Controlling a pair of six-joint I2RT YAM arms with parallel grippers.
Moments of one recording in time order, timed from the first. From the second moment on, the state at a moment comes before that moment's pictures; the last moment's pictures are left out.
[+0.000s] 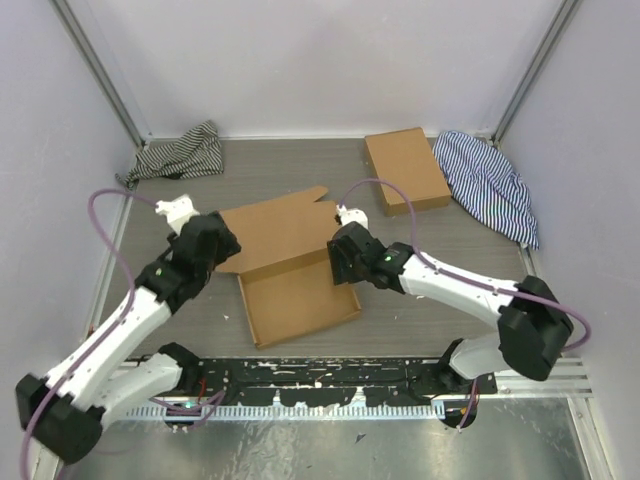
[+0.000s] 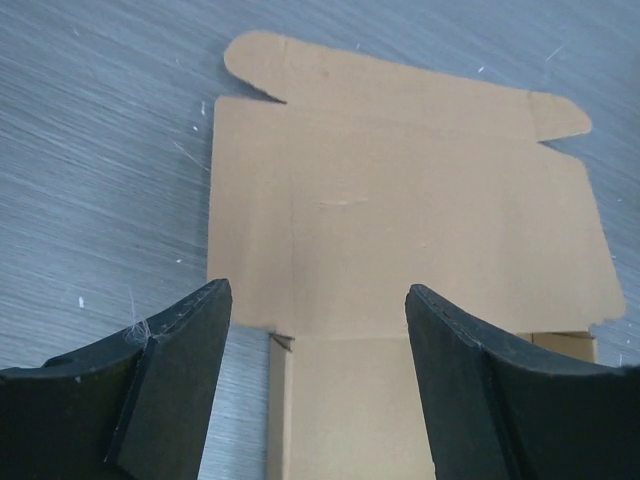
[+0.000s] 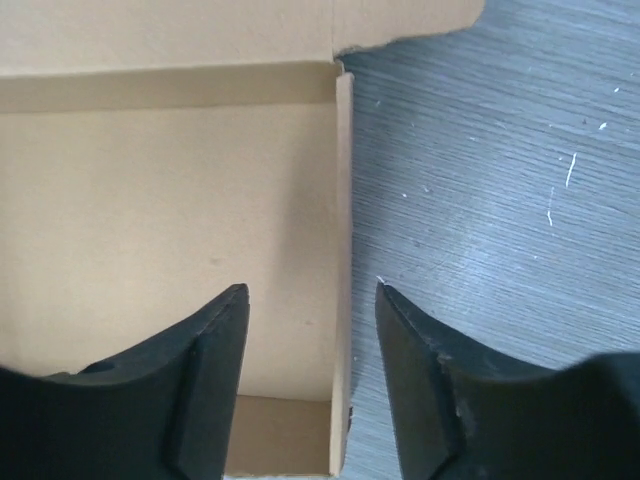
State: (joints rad) left arm -0.59 0.83 0.73 -0.52 -0.59 -0.77; right arm 0.85 1.41 0.90 -0.42 0.24 0.49
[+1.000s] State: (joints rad) left arm -0.15 1.02 0.56 -0.39 -0.12 -0.81; right arm 0.33 1.86 1.18 -0.11 -0.48 0.53
